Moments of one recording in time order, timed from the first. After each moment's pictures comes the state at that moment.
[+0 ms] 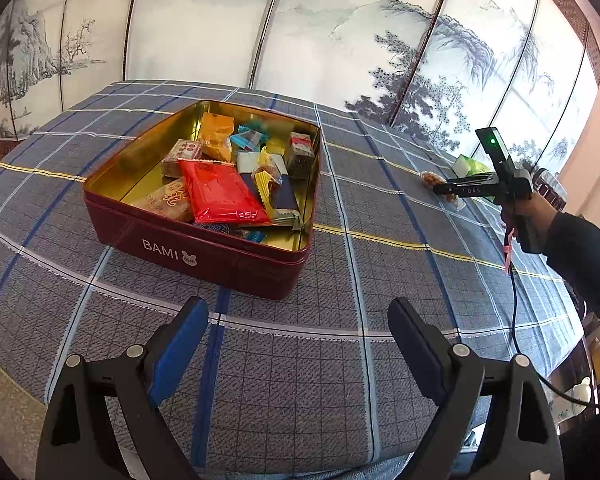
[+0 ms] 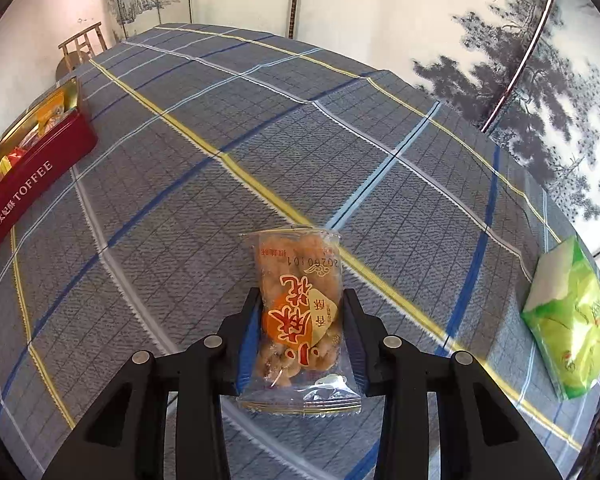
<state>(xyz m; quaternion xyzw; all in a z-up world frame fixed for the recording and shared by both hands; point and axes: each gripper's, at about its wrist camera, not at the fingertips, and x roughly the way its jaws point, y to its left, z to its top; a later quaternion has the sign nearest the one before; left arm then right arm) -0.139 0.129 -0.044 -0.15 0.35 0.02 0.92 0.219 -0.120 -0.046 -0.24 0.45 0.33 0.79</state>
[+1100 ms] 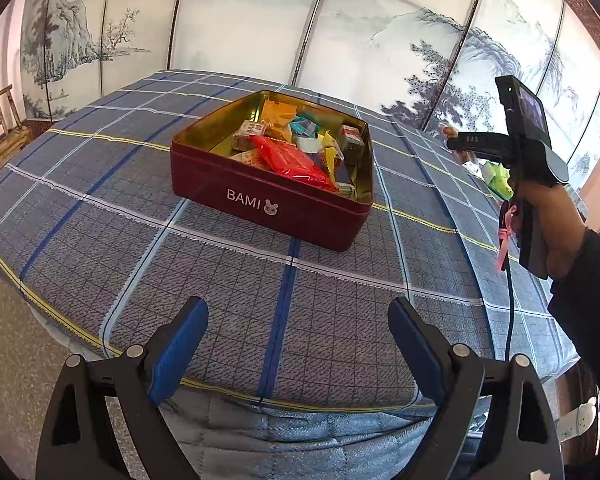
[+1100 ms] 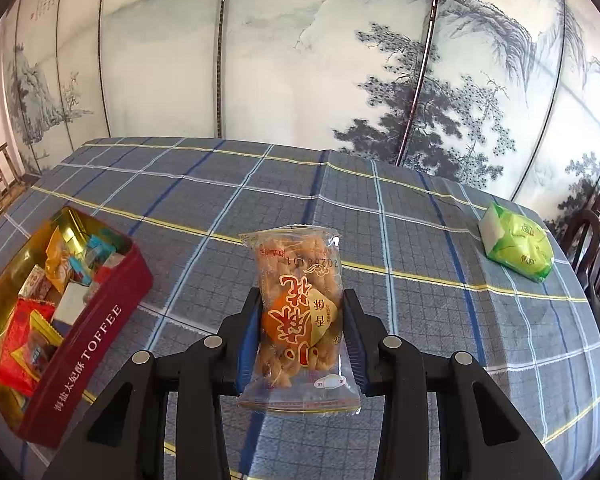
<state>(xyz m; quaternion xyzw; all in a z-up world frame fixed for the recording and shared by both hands) -0.188 0.151 -0.058 -0.17 0.36 0.08 0.91 0.106 -0.018 0.016 -0.11 0.36 0.14 0.92</state>
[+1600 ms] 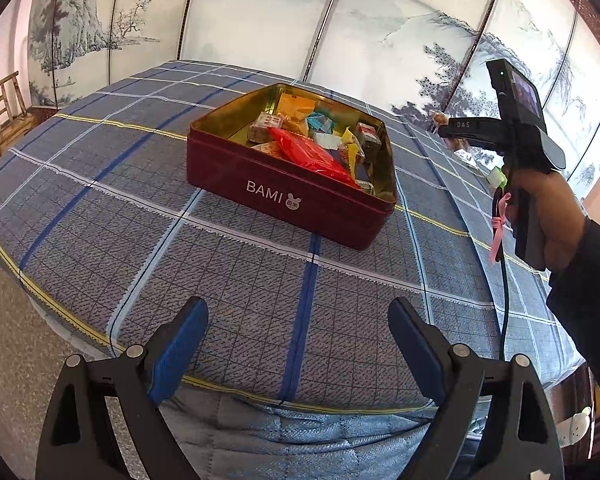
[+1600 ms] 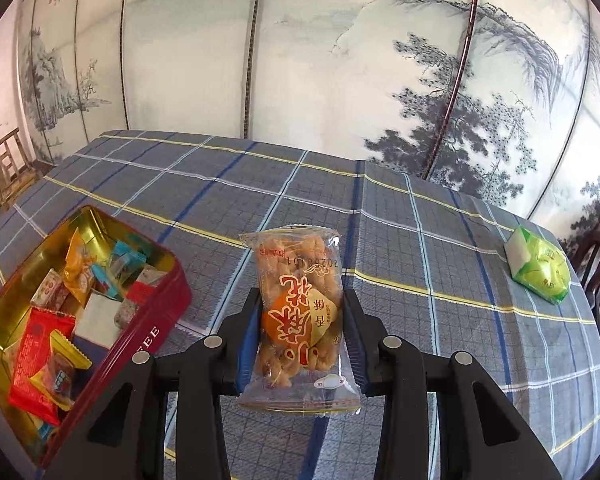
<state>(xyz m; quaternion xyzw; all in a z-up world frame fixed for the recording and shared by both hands) -0.189 0.165 -0.066 -0.19 0.36 0.09 0.91 0.107 0.028 0.015 -0.13 0.36 0.16 0.91</state>
